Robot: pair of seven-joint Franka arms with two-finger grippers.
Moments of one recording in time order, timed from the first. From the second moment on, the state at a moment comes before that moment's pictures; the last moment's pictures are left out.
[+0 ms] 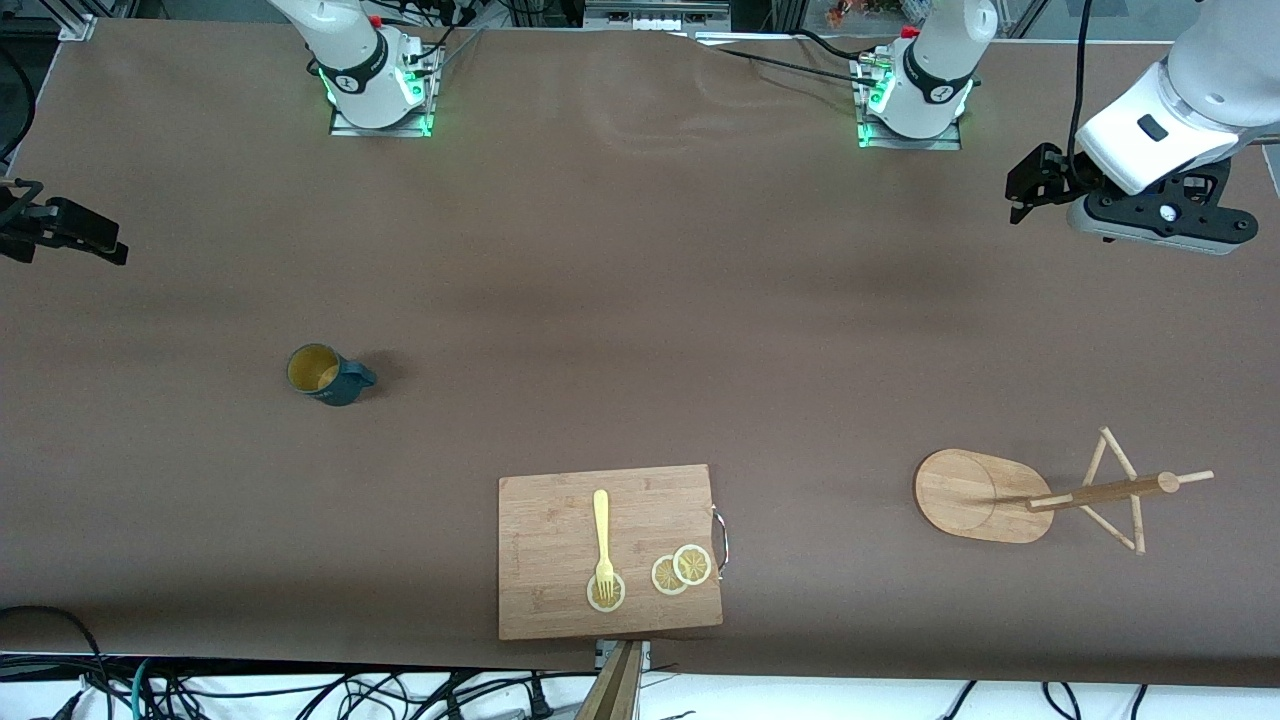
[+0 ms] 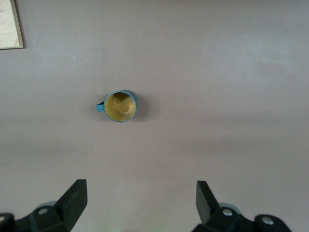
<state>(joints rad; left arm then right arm) 0.06 -0.03 -0.24 -1.60 0.05 1.51 0.05 -0.05 0.11 -0.02 -1.45 -0.05 1.50 -0.07</state>
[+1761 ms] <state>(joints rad) 0.06 -0.02 -0.24 -1.60 0.05 1.51 0.05 -0.07 0.13 -0.04 -1.46 -0.04 1.54 -0.07</state>
